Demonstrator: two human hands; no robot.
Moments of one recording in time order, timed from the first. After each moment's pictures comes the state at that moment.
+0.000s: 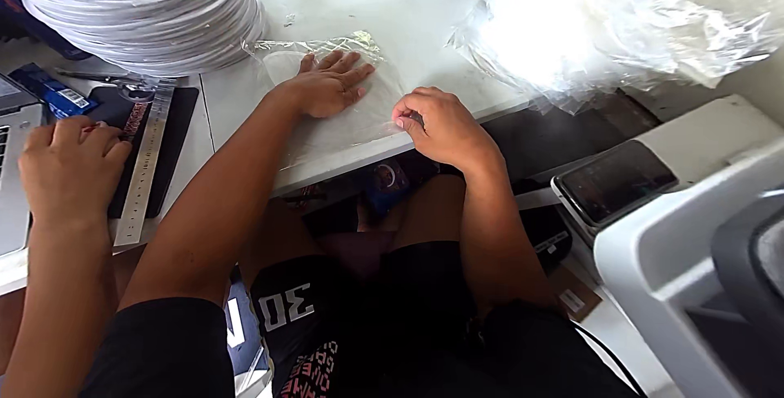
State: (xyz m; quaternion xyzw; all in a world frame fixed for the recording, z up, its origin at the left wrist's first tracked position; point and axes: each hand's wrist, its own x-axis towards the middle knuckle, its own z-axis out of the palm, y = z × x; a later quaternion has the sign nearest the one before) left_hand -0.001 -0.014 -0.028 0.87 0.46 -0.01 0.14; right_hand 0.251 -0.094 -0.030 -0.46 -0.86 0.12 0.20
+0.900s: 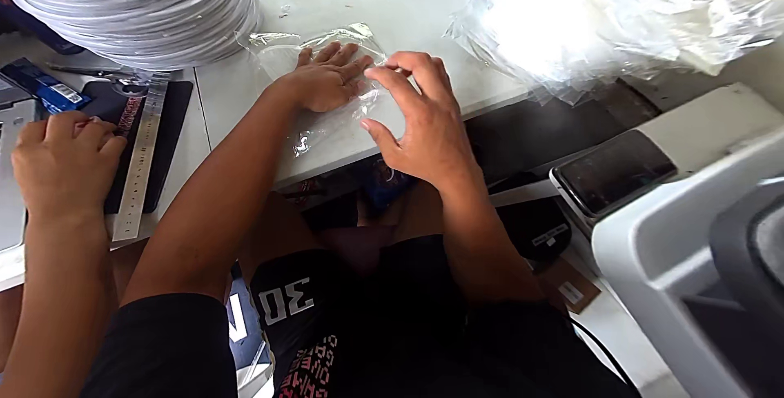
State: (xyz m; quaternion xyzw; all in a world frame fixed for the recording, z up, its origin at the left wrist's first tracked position) left_hand 0.007 -0.022 -0.025 0.87 0.47 0.00 0.15; right_hand 0.212 -0.135 -0.013 -0.42 -0.83 -0.02 0.36
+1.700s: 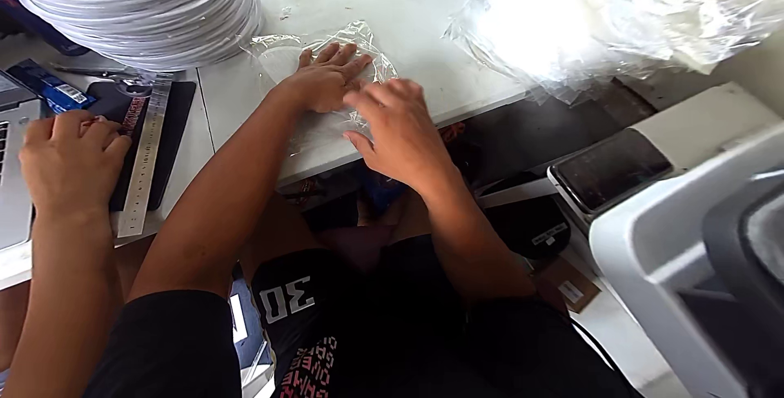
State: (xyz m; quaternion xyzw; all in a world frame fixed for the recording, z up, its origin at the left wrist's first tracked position) left_hand 0.009 -0.020 -0.029 0.86 0.49 0.00 0.15; right_hand 0.187 -0.135 -0.024 -0.44 -0.87 -0.01 0.23
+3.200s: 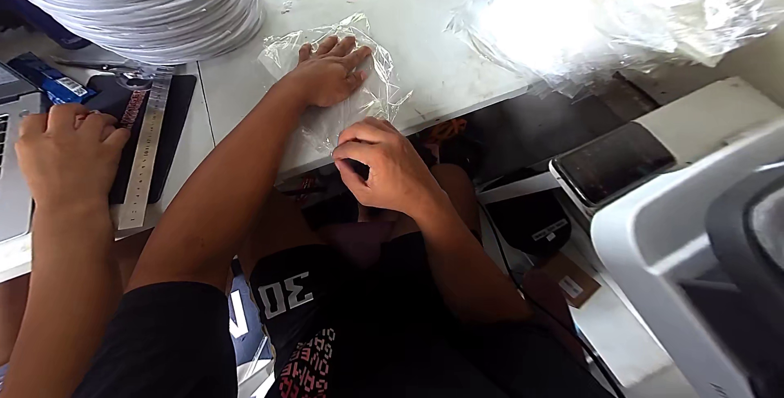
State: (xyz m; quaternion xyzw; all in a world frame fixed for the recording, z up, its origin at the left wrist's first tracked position) left_hand 0.010 -0.020 -0.031 0.85 0.50 0.02 0.13; right_hand 0.178 -0.171 -0.057 -0.32 -0.88 0.06 0.35
